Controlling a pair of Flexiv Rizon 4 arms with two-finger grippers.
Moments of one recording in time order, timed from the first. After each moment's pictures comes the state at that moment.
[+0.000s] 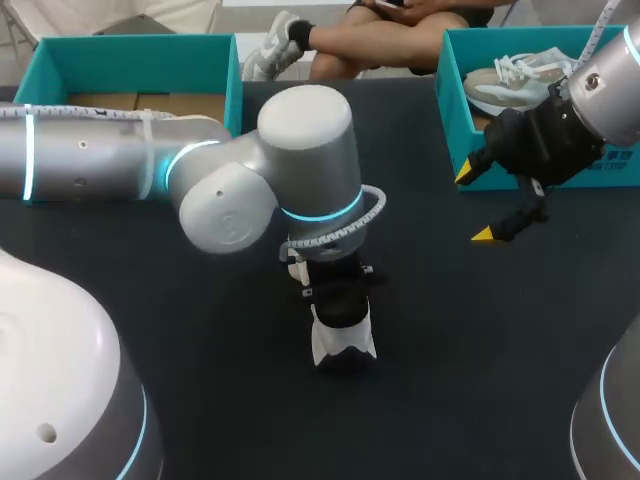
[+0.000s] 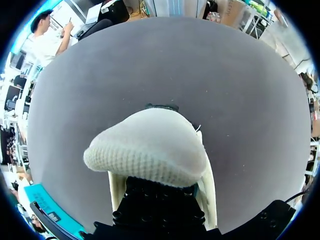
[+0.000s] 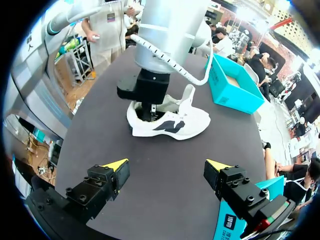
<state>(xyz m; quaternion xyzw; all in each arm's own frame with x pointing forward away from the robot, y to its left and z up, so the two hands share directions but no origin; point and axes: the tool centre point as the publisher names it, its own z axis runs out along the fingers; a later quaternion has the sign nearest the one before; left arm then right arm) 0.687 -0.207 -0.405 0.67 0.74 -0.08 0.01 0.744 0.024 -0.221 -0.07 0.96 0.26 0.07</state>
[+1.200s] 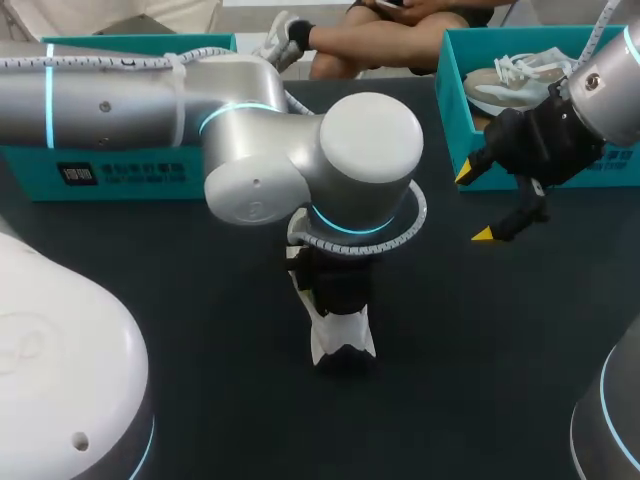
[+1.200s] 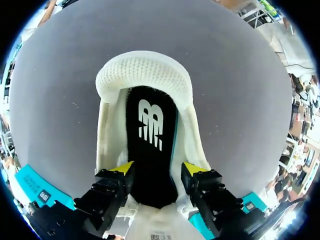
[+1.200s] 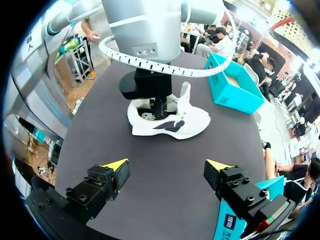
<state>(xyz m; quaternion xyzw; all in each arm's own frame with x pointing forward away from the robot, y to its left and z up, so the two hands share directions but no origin) 0.736 -0.177 -0.368 0.64 0.76 0.11 0.04 0.744 0.024 -0.221 -0.07 0.96 0.26 0.07</state>
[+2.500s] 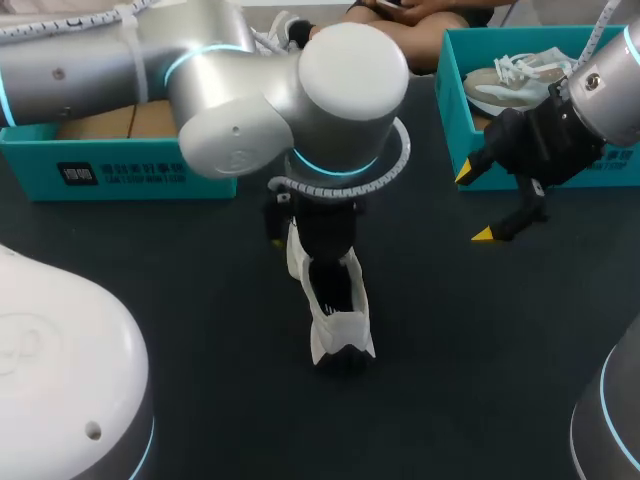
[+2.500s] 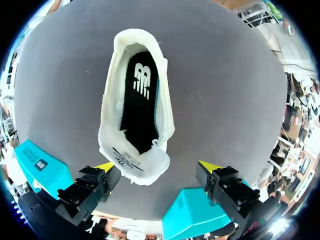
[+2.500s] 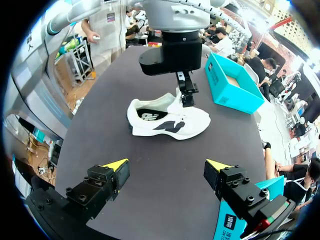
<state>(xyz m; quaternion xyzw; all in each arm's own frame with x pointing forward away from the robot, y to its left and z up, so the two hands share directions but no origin) 0.790 -0.150 -0.302 0.62 0.77 0.14 0.07 0.744 0.024 -0.221 -0.07 0.96 0.26 0.07</state>
